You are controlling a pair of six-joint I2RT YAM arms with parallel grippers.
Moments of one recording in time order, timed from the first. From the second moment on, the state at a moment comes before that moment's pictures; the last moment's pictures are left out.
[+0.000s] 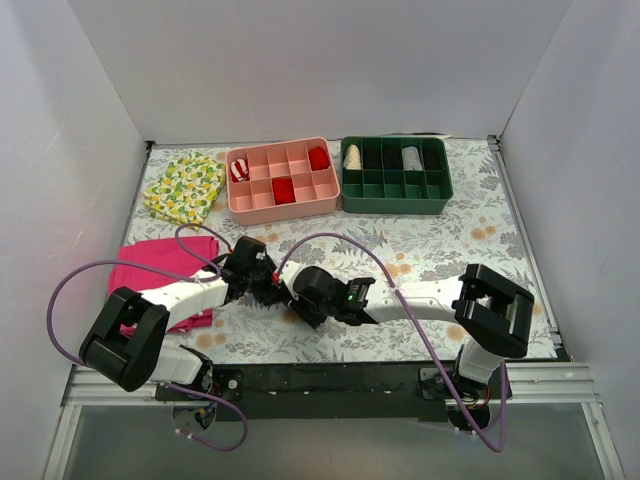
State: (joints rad) left arm -0.51 1.35 0.55 -0.16 0.19 -1.10; right arm 1.23 1.66 0.95 -0.14 0.13 0.10
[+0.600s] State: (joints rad) left arm -0.51 1.33 0.55 -0.15 0.19 -1.06; right arm 1.14 1.66 0.89 0.00 -0.05 0.19
